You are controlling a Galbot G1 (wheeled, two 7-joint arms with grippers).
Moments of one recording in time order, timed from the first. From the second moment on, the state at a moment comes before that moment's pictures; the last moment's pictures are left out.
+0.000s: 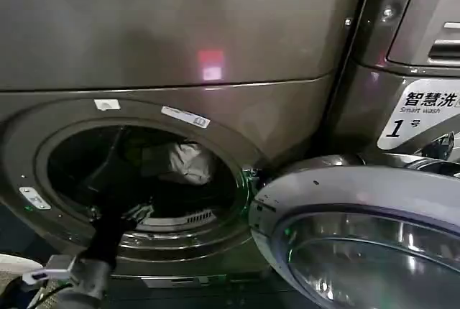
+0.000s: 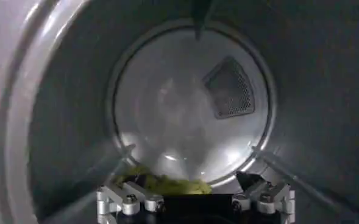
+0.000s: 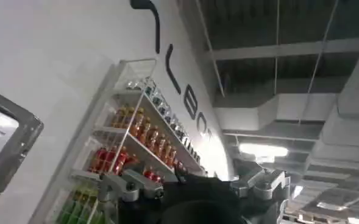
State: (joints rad) left arm 1.44 -1.44 -0.64 -2.34 -0.24 0.37 0.05; right arm -1.79 0.94 2.43 1.92 0.57 -0.33 -0.12
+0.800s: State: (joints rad) left arm 0.72 -1.41 -0.49 -1.52 -0.22 0.26 0.03; right arm -1.83 0.93 2.48 1.92 0.58 -0.30 -0.14
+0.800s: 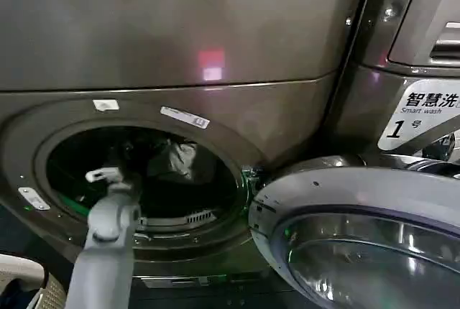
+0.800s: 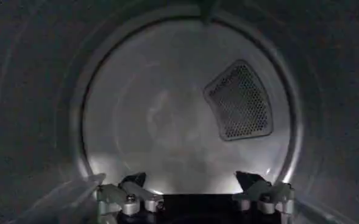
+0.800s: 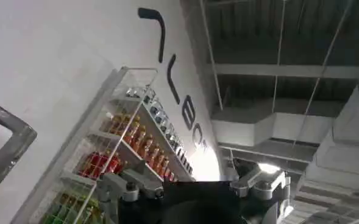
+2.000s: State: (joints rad) left arm 0.01 -1.38 0.05 -0.47 0.10 0.00 0.62; right arm -1.79 0.93 2.43 1.92 0.57 -0.27 -0.15
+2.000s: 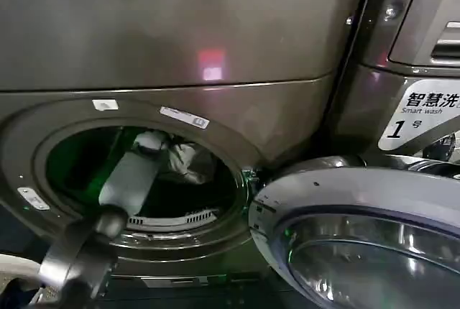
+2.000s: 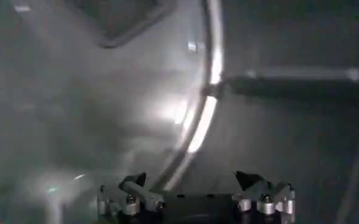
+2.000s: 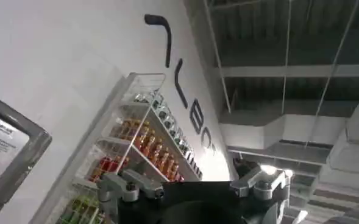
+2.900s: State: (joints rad) left arm -0.11 -1.43 0.33 -0.30 0.72 0.00 0.80; right arm -1.78 0.95 2.42 1.92 0.57 -0.27 -0.16
